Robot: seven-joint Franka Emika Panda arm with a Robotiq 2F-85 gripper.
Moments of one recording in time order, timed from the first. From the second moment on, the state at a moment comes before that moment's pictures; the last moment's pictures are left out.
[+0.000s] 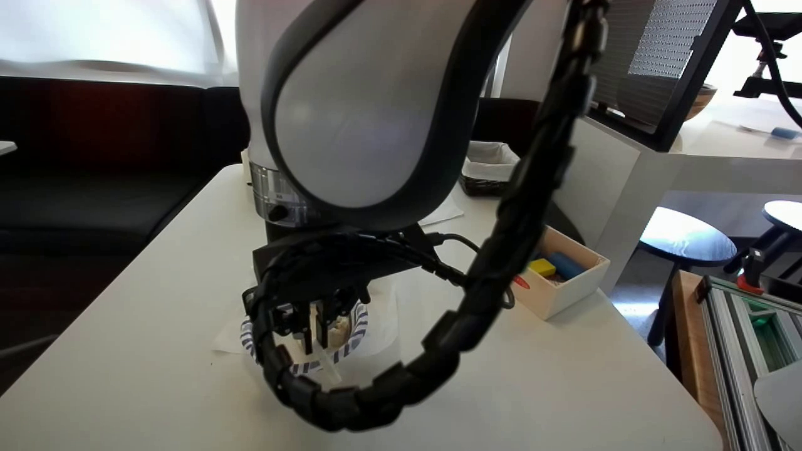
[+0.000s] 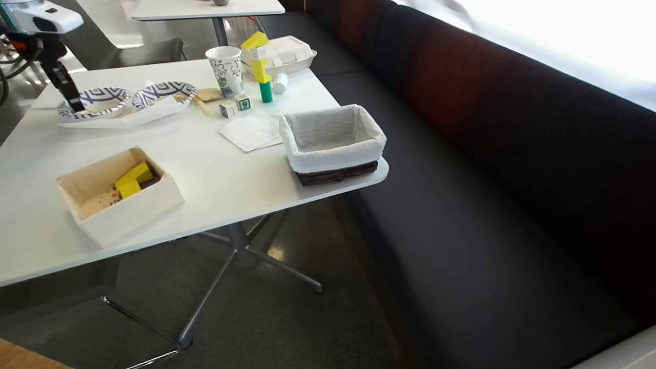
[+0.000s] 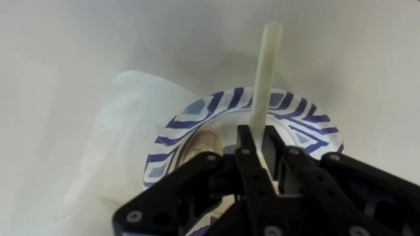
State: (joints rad) arm 0.34 0.44 0.07 -2.20 0.08 2.67 0.77
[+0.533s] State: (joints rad) arm 0.33 0.34 0.10 -2.21 0.11 2.59 0.73
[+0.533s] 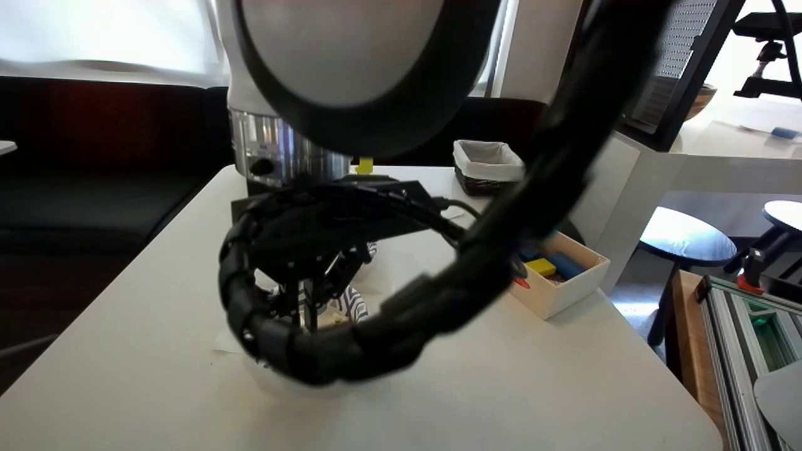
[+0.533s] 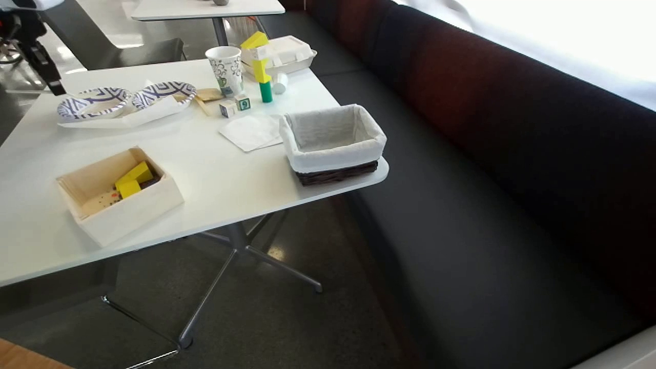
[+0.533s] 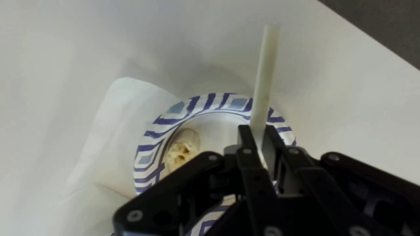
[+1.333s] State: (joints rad) arm 0.29 0.21 0.08 -2.25 0.07 2.46 0.74
